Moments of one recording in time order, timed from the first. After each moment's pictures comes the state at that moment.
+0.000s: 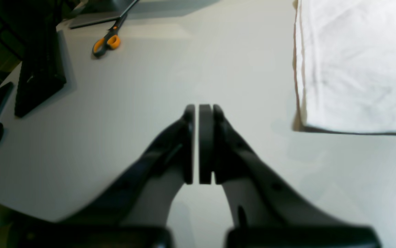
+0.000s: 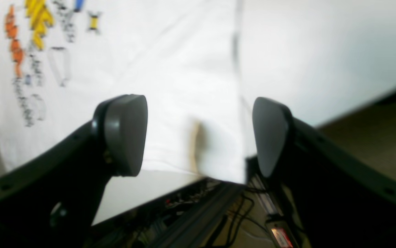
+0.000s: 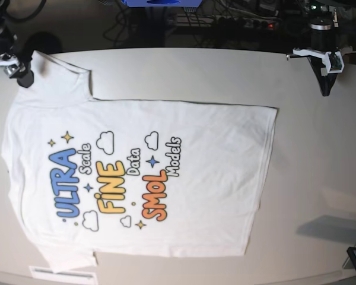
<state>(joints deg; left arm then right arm) 44.0 -12.1 -30.3 103.4 -7.7 -6.7 -10.2 -32.5 6.4 45.5 104.1 57.9 12.5 -55.2</state>
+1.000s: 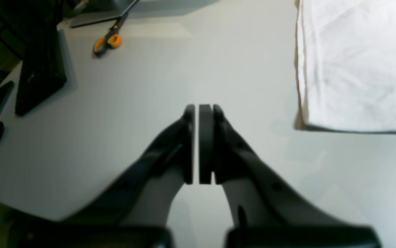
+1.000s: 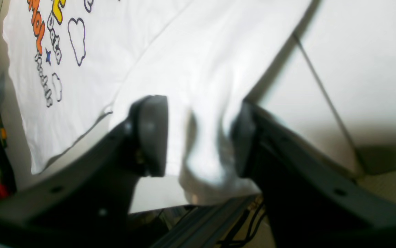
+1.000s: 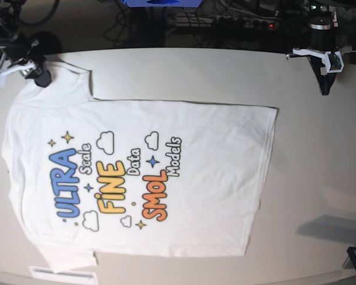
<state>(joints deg) 43.8 -12.1 -30.3 102.3 -7.7 -6.7 -10.2 -30.2 7.1 37.4 96.3 59.0 13.7 -53.6</state>
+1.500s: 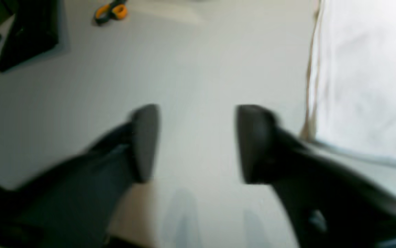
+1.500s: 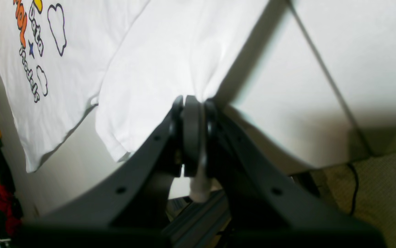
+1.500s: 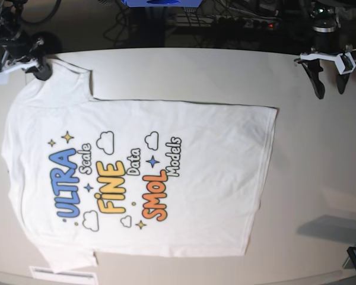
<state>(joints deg) 42.8 -15.5 -29.9 99.0 -24.0 -6.7 -10.0 -30.3 6.5 37.2 96.1 58.2 13.2 -54.5</state>
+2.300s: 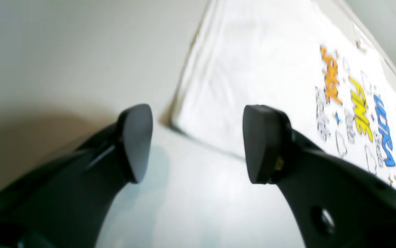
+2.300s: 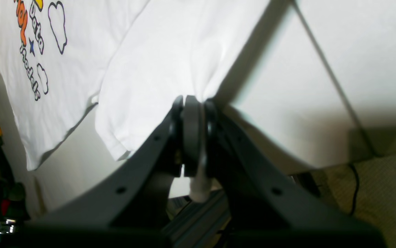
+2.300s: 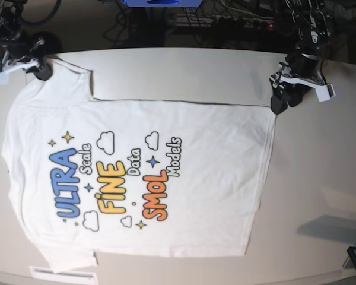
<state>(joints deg) 29.9 -11.1 -29.1 97.8 -51.0 -18.2 27.5 -30.3 6.6 37.1 96.1 58.4 13.3 -54.6</state>
